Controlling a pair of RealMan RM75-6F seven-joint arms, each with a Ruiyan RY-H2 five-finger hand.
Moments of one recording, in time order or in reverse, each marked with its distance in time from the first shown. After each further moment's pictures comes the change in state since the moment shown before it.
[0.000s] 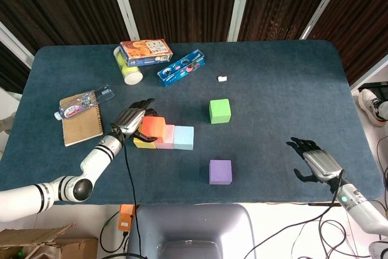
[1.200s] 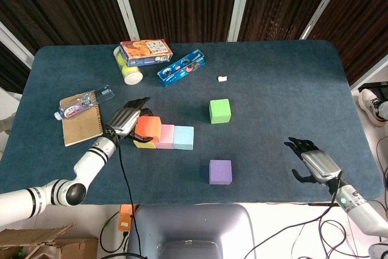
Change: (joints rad) left arm 0.040 0.040 0.001 -0.052 0.059 0.049 0.024; right arm -0.003 0.010 -0.001 -0.034 -0.007 0.026 -0.025
